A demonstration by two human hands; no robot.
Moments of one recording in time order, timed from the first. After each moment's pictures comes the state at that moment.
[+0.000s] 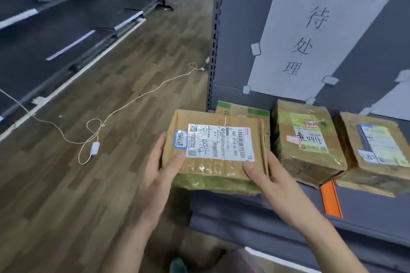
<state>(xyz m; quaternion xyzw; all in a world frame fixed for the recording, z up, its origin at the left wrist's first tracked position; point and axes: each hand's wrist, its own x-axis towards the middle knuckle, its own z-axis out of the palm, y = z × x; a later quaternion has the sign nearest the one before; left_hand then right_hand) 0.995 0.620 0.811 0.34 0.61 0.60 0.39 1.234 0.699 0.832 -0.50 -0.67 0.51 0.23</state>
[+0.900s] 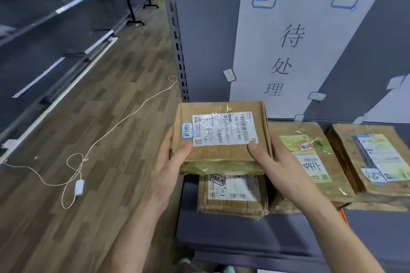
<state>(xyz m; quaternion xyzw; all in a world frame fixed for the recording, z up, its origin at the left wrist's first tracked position) 0.988 0.781 0.828 0.41 0.56 0.55 0.47 1.229 0.828 0.842 -0.57 -0.63 0.43 0.29</state>
